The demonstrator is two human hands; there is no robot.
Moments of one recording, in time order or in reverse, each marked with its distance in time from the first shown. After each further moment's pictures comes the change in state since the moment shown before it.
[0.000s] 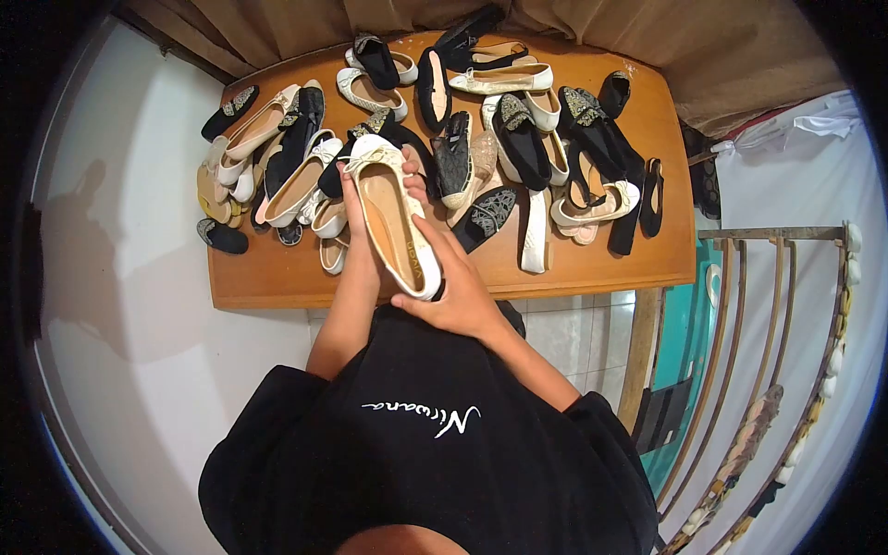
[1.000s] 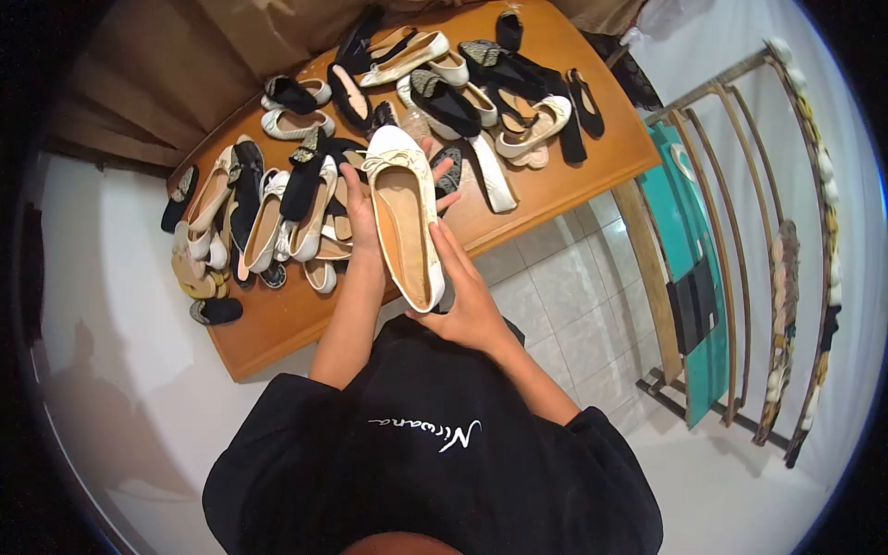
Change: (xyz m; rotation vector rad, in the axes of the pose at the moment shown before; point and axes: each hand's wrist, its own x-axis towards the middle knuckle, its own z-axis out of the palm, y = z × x) left_hand -0.043 -0.066 0.050 0.270 -0.095 -0.311; right_hand -0.100 -0.034 0.057 -0.096 0.411 0.177
